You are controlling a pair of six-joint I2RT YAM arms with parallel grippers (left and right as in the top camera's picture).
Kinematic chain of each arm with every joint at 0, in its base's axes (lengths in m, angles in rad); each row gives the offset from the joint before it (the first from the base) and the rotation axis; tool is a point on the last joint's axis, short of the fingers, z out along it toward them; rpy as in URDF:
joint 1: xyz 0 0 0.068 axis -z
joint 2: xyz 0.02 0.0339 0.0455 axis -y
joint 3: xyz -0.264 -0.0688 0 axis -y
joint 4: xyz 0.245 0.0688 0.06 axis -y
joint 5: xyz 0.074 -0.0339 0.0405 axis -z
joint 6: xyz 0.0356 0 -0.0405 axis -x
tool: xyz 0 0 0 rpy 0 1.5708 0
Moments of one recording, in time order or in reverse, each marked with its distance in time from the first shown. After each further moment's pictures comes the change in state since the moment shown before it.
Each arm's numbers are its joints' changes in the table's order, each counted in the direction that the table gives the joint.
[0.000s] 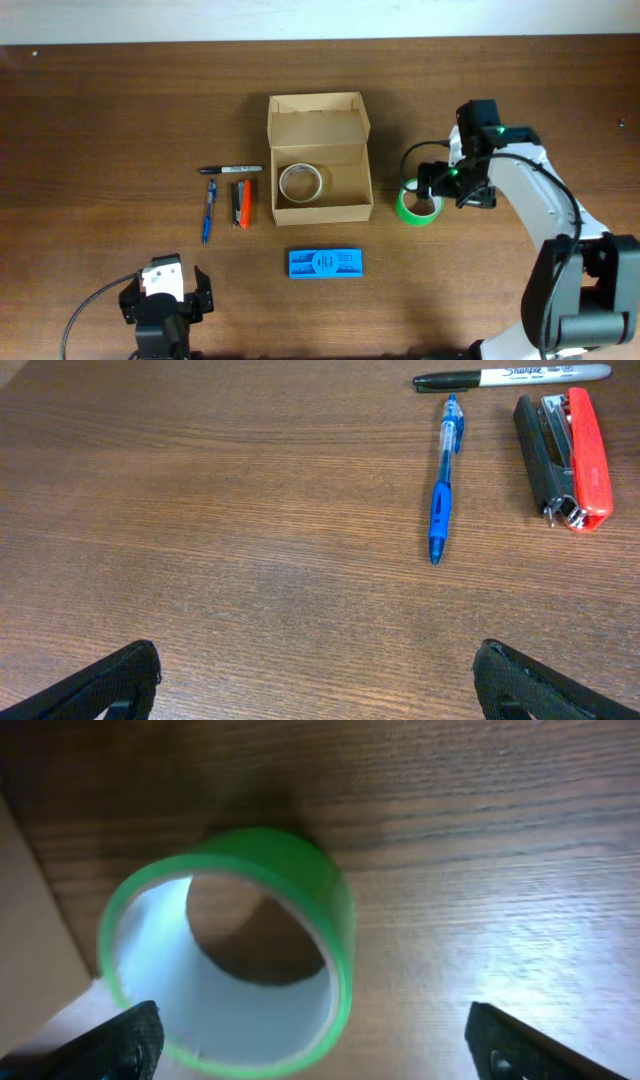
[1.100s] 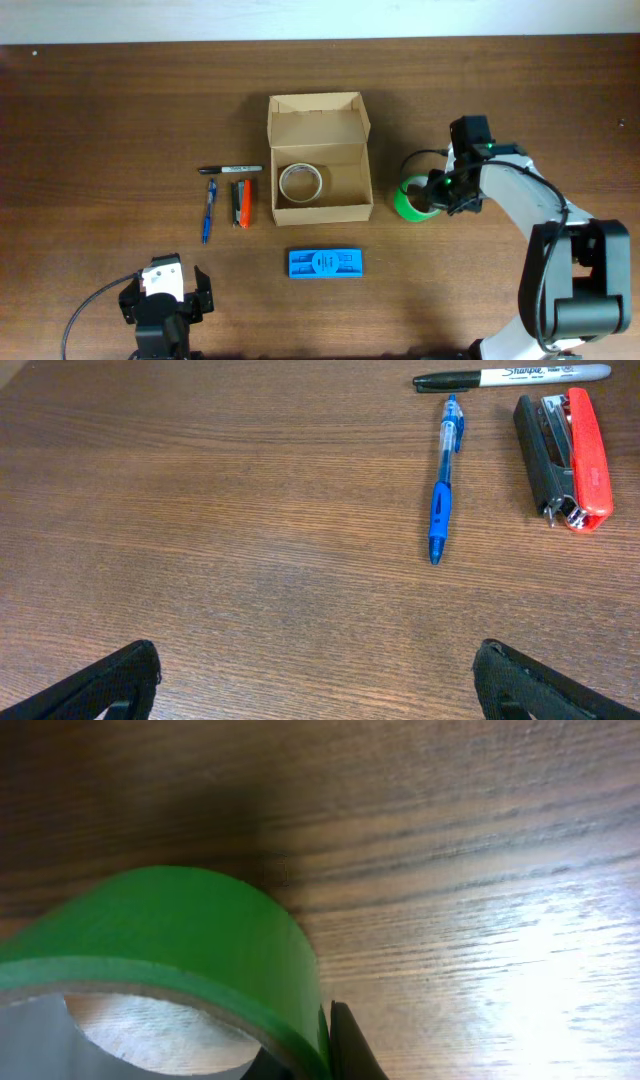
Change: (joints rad) left arm 0.000 0.000 0.000 0.000 0.000 0.000; right arm 0.000 -0.041 -0.091 0.159 0.009 -0.073
